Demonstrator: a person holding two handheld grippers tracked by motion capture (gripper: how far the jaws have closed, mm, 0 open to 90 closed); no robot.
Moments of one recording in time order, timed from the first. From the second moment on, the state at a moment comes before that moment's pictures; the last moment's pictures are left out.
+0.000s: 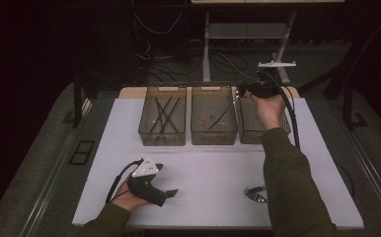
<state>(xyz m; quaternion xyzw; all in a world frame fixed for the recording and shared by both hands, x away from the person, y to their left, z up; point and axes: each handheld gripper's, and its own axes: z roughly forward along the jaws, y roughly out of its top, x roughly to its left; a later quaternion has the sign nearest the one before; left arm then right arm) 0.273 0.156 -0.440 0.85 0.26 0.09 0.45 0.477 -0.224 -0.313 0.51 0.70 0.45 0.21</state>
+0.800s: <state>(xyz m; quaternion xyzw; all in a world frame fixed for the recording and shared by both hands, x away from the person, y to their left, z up) 0.274 0.156 -0.440 0.85 0.26 0.09 0.45 0.488 -0.181 -0.356 0.48 0.75 0.43 0.15</state>
